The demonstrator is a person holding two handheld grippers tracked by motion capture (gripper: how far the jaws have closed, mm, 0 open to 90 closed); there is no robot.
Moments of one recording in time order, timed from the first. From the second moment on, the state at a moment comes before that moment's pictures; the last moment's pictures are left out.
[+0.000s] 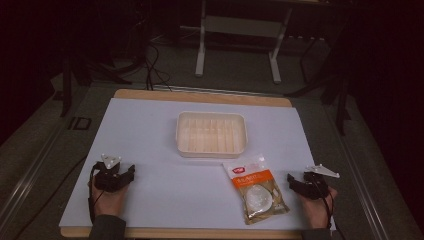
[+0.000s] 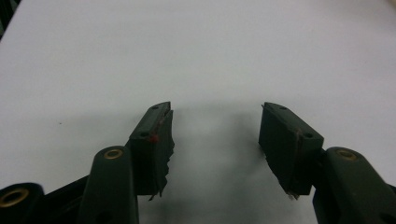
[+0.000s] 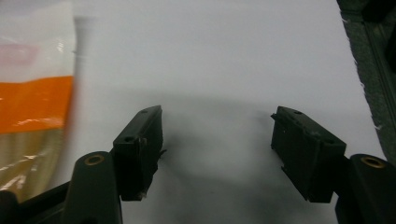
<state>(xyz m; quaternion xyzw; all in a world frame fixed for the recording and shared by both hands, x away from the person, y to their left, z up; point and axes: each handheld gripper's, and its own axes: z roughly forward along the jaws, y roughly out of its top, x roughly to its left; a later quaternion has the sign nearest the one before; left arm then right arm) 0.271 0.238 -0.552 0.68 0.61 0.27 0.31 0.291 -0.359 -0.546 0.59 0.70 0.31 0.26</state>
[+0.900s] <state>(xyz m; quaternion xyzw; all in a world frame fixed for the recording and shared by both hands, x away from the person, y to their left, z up) 0.270 0.239 -0.551 0.70 0.58 0.29 0.31 0.319 -0.342 -0.505 0.47 0.76 0.38 0.22</state>
